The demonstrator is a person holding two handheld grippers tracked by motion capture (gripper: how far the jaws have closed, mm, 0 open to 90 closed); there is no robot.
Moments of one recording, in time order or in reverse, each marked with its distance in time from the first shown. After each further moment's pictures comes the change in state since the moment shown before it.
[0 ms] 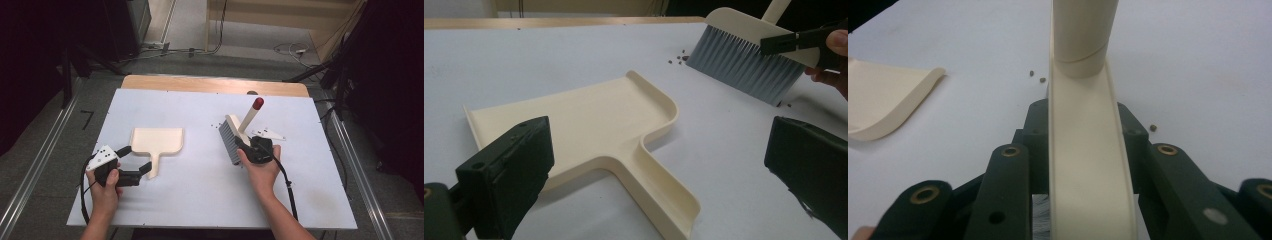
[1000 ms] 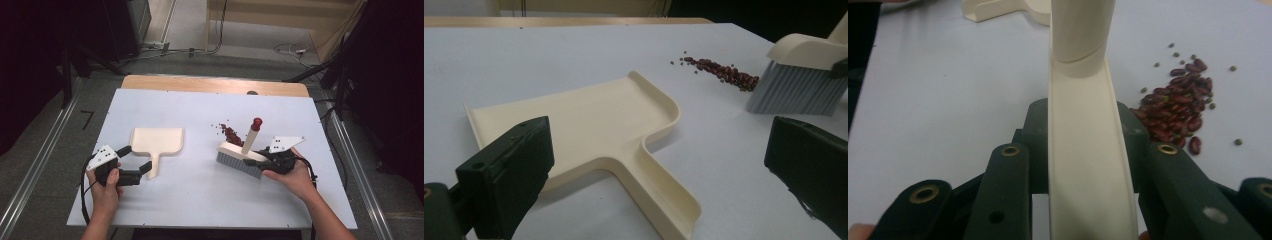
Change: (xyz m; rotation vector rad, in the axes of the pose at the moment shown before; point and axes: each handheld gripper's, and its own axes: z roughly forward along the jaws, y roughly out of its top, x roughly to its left) left arm -0.001 0.000 0.002 -0.006 0.006 -0.018; right arm -0.058 -0.001 -0.034 0.081 0.573 -0.551
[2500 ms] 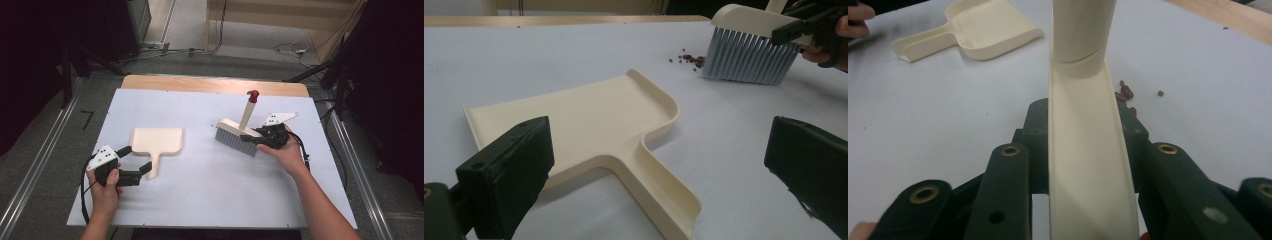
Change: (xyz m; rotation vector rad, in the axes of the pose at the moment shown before) left arm 0.001 -0.001 0.000 0.006 -0.007 0.009; right arm -0.062 0.023 0.021 -0.025 -0.012 0.114
